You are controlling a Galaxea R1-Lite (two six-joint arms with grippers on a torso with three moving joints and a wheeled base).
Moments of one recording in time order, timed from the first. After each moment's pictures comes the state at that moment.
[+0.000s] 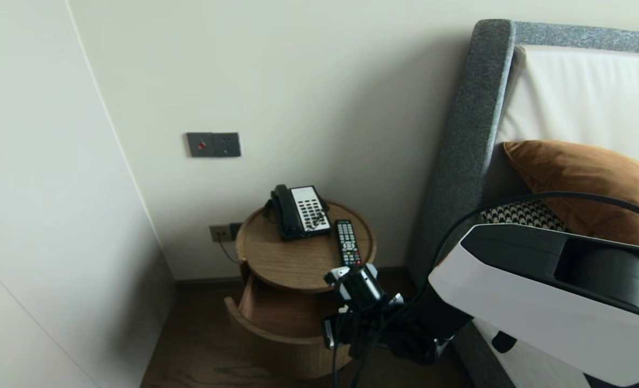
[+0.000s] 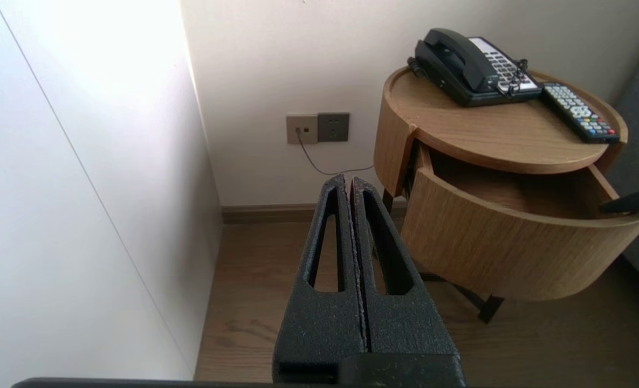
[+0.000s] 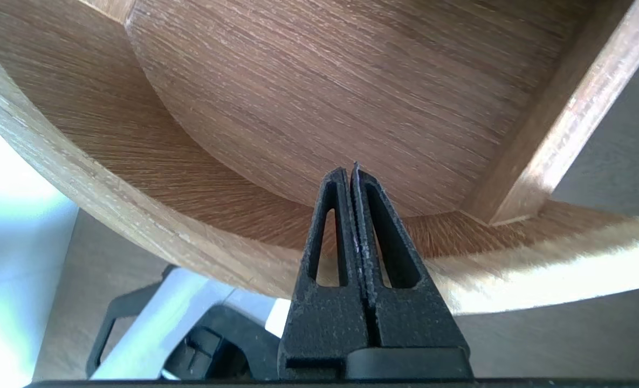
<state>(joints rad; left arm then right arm) 0.00 0.00 0.00 0.00 0.00 0.00 0.72 2.34 -1.06 -0.51 0.01 0.35</state>
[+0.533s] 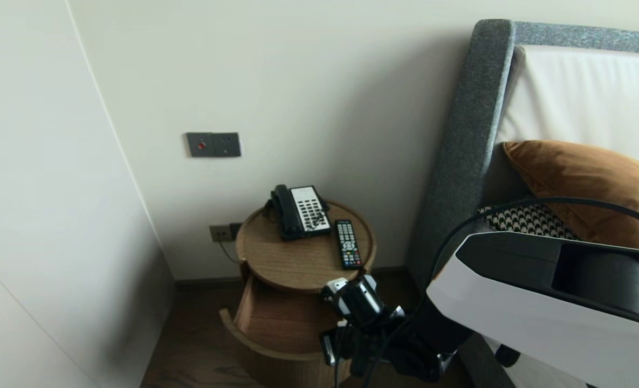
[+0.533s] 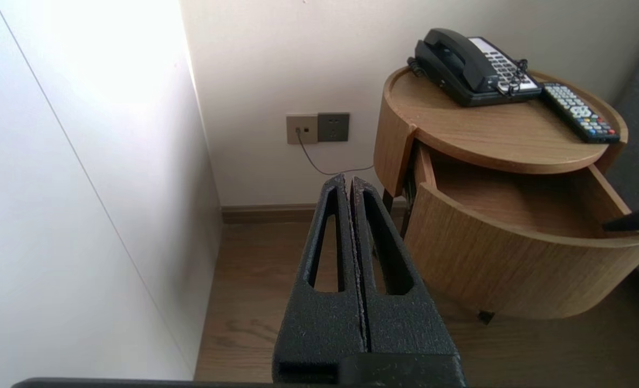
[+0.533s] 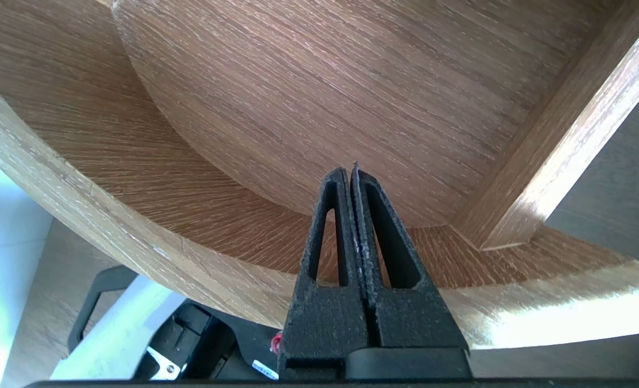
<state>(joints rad) 0.00 0.00 0.00 0.00 0.00 0.00 0.75 2.33 -0.99 -0.55 0.00 0.31</state>
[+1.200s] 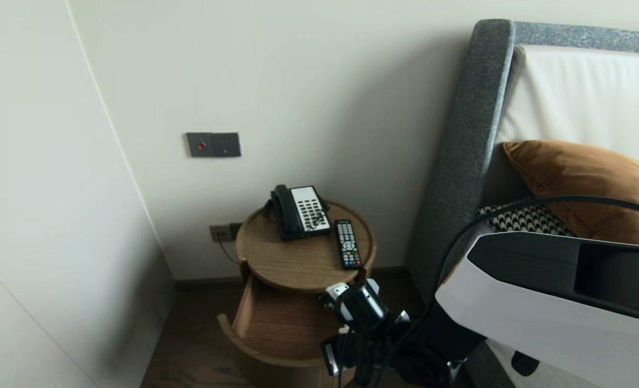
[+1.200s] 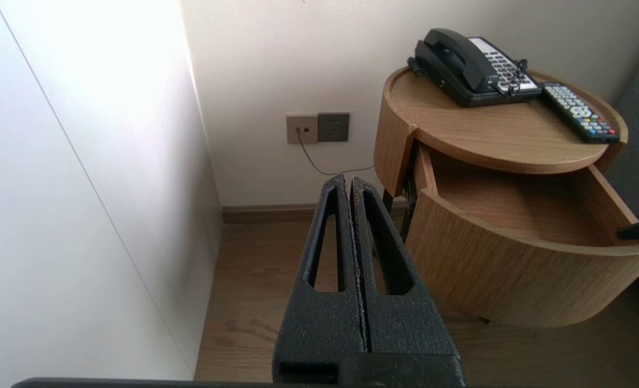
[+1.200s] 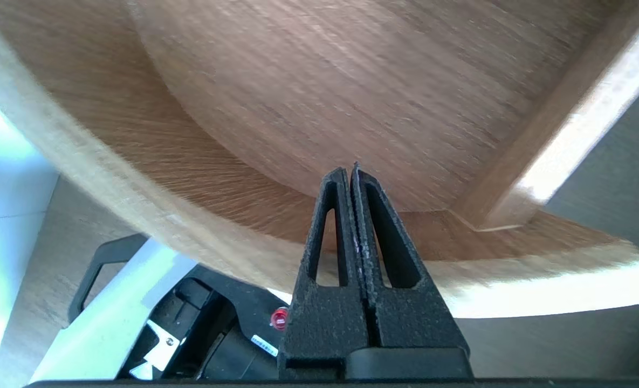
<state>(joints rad) 0.00 0.00 0.00 0.00 0.00 0.00 0.77 2.29 -0.95 -0.55 0.01 0.29</state>
